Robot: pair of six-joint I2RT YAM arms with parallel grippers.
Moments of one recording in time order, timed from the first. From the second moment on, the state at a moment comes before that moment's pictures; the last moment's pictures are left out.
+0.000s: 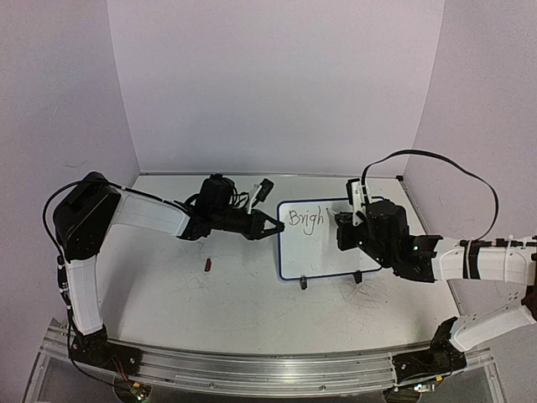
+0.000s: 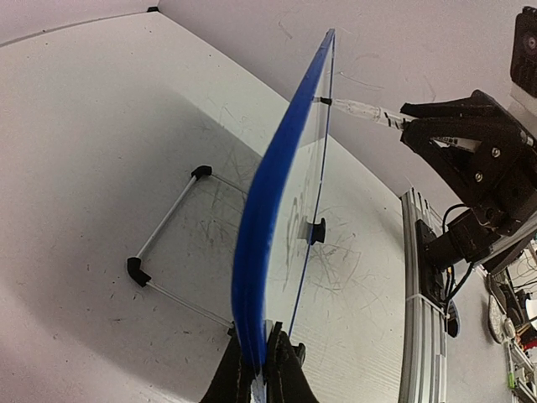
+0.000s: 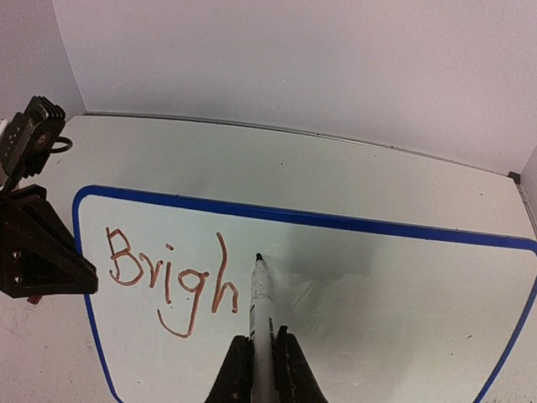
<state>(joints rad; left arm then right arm) -0.76 1.96 1.19 0.37 0.63 -0.32 0.83 1.27 0.68 0.21 0.46 0.22</state>
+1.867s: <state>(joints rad) -0.76 1.96 1.21 0.33 0.62 -0.31 0.83 1.27 0.63 0.25 0.38 0.27</state>
